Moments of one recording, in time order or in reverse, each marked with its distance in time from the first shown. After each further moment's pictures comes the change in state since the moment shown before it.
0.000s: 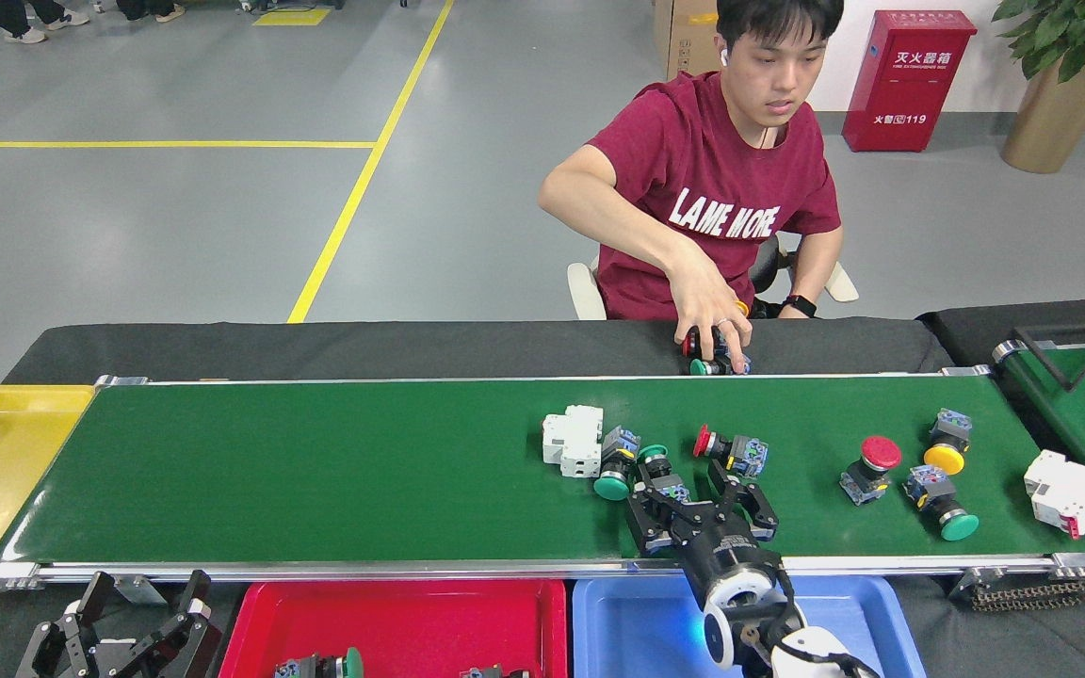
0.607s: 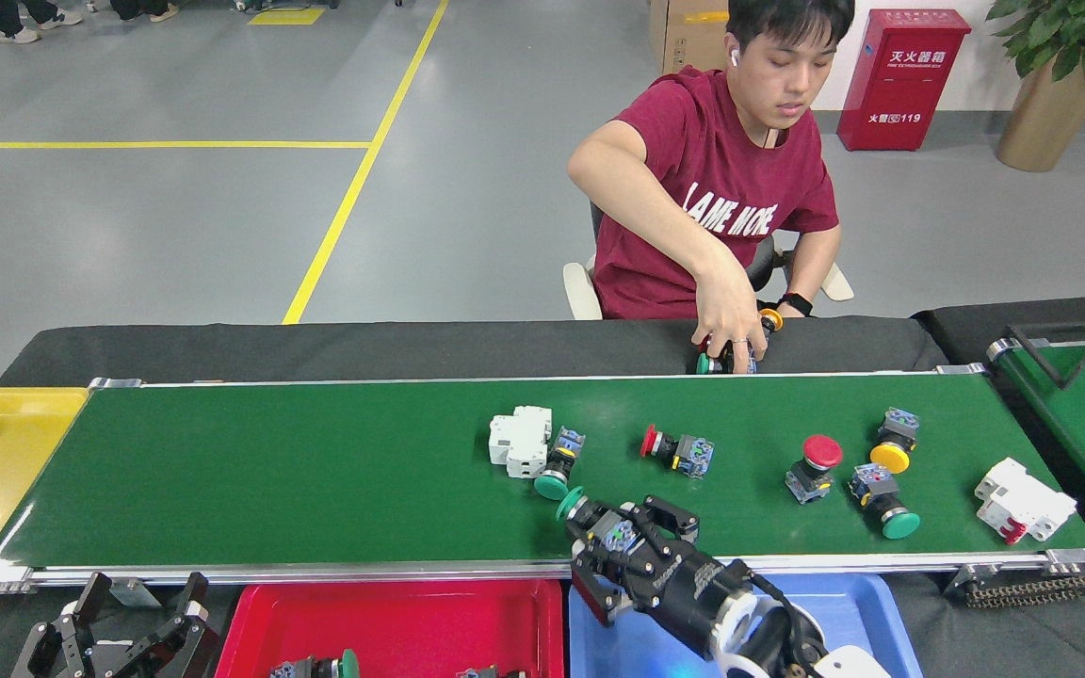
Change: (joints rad) left arm -0.001 0.003 -0.024 -0.017 0.001 -0.015 -0.007; right arm 0.152 -0.113 0.012 -0.333 -0.016 -0.685 0.067
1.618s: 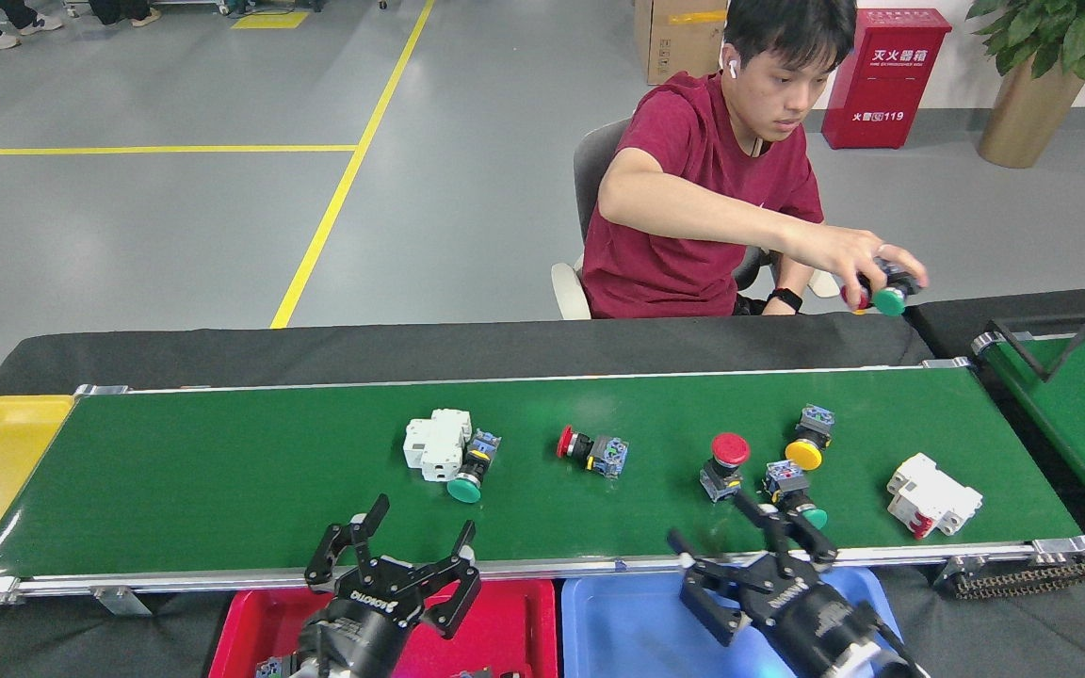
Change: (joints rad) left arm -0.247 -0.091 -0.610 0.125 -0.212 0.373 -0.129; right arm 0.279 -0.177 -0.160 -0.038 0.004 0.556 -0.481
